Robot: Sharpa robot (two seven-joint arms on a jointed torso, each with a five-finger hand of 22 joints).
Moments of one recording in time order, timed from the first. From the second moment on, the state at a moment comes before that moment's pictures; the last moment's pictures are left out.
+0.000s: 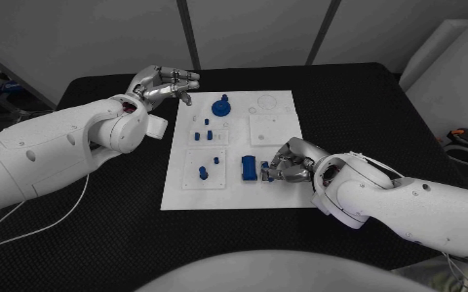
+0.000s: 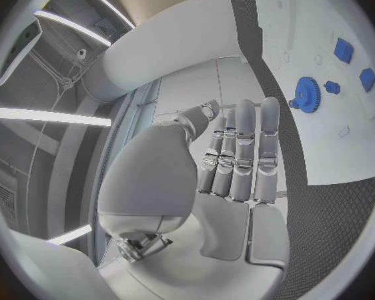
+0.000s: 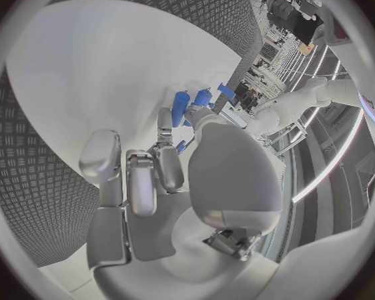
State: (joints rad) left arm 1.10 -0.87 0.09 1.42 -0.27 -0.26 0.28; left_hand 1.35 -0.18 0.50 -0.05 0.15 1.08 0.17 0.08 0.07 1.08 0.11 0.28 0.07 1.15 0.02 0.96 0.35 0.15 1.03 0.13 0.65 0.87; right arm 0.90 -0.91 0.05 1.86 -1.32 -0.42 -0.58; right_hand 1.22 -0.17 0.20 0.28 0.56 1.14 0.03 0.38 0.35 1.46 -0.04 1.30 1.31 1.46 -0.09 1.57 1.31 0.12 1.34 0.02 1.30 1.08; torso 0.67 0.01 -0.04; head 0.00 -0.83
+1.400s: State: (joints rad) left arm 1.10 -0.87 0.09 1.41 -0.27 -0.26 0.28; left_hand 1.35 -0.18 0.50 -0.05 0.15 1.08 0.17 0.08 0.07 1.08 0.11 0.28 0.07 1.15 0.02 0.96 0.35 0.15 1.03 0.13 0.65 0.87; right arm 0.90 -0.95 0.05 1.88 -1.34 -0.40 -0.57; right_hand 1.21 -0.12 -0.03 0.25 0.36 1.14 0.03 0.38 0.37 1.46 -0.04 1.32 1.31 1.46 -0.09 1.57 1.31 0.12 1.34 0.02 1.30 1.08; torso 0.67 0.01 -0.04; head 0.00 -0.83
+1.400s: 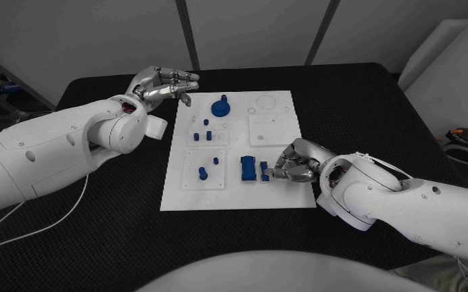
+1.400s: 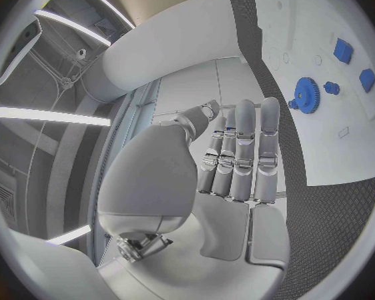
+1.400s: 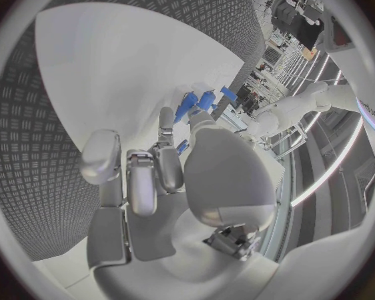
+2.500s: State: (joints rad) left arm 1.10 -0.87 0.09 1.41 -0.27 -0.26 0.28; left_hand 1.36 -0.18 0.50 -0.05 0.15 1.08 0.17 0.08 0.07 1.08 0.11 0.28 0.07 1.15 0.03 0.96 0.35 0.15 1.03 0.13 0.65 0.87; right arm 0.90 -0.91 0.05 1.84 -1.39 -0.36 -0.53; right_hand 1.29 -0.09 -0.05 0.23 0.29 1.14 0.03 0.38 0.37 1.46 -0.04 1.32 1.31 1.46 -0.09 1.57 1.31 0.12 1.34 0.02 1.30 1.08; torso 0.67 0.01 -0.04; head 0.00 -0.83
